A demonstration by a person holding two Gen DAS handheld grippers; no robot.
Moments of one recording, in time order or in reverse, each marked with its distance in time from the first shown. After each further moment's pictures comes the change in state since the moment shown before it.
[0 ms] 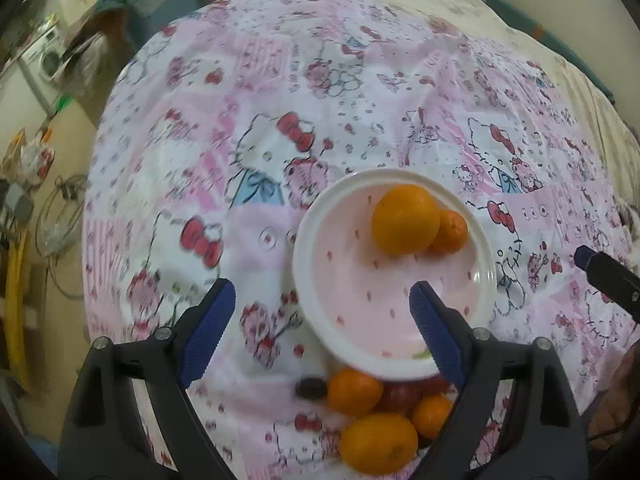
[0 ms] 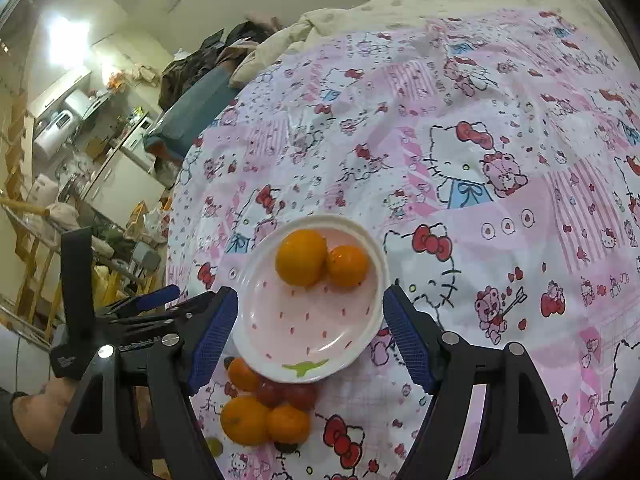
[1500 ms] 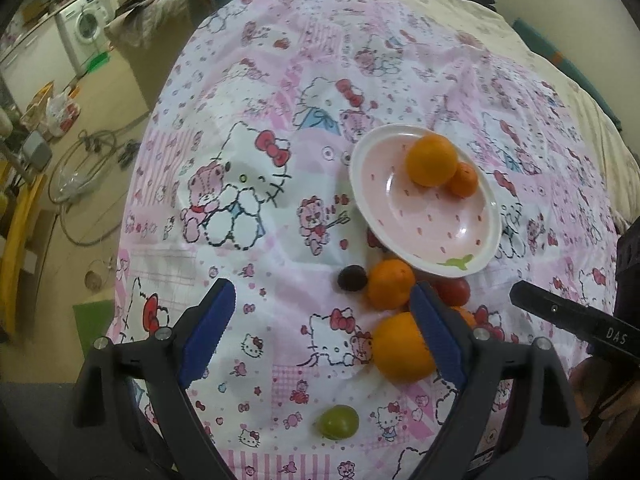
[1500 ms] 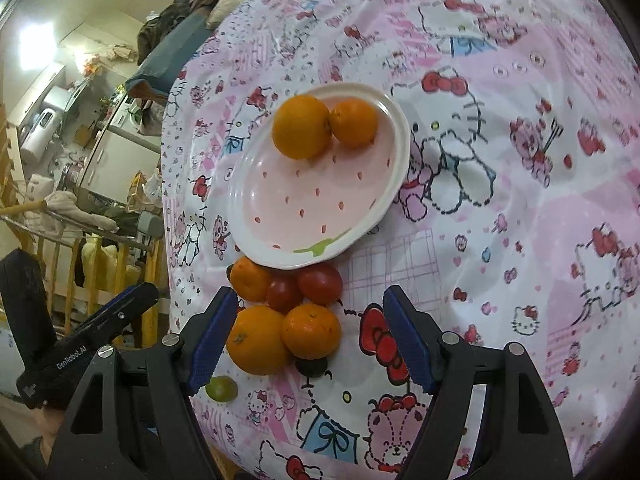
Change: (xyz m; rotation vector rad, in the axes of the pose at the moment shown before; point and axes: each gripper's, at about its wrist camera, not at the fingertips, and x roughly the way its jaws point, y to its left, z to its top) left arm -0.045 0.037 -0.085 -0.135 -0.017 0.022; right arm 0.036 0.002 -0.085 0.163 0.213 0.029
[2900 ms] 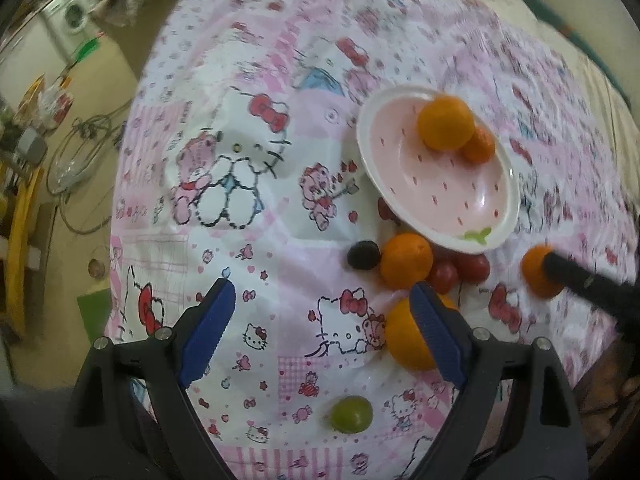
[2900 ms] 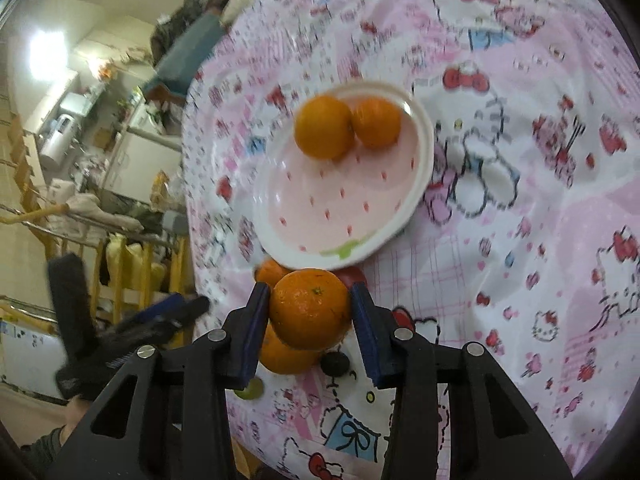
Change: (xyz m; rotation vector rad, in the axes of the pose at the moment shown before) left arm 0.026 -0.003 0.004 0.074 0.148 0.015; right arm -0.009 0.004 0.009 0.011 -0.001 0.105
